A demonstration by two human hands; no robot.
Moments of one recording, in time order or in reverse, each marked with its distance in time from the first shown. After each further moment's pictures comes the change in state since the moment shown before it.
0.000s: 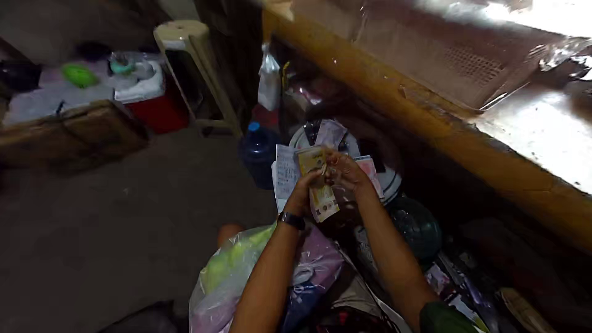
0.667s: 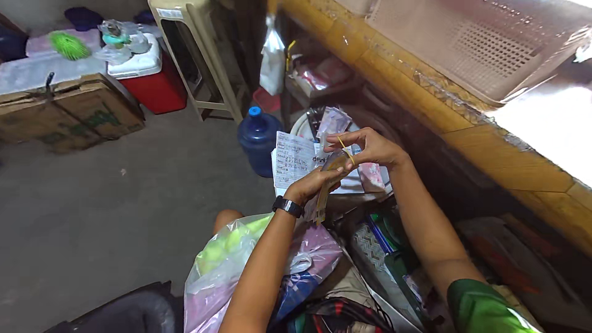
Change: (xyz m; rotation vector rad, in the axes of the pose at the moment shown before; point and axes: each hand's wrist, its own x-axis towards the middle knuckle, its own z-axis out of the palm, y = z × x) left_hand -0.005 0.020 0.013 0.415 -0.287 -0.176; right_hand 0.005 -0.071 -0.042 -0.547 -0.457 -0.259
